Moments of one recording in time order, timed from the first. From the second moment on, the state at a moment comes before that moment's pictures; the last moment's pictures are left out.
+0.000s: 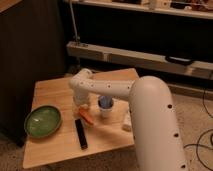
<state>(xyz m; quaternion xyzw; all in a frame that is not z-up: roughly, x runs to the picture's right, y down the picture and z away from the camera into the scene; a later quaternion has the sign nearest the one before) -0.154 0.116 0.906 -0.10 -0.32 -0.81 0.49</state>
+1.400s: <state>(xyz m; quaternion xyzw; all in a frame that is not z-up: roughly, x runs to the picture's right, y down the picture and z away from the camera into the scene) -0.275 0.064 0.706 0.02 -0.36 -0.83 0.44</state>
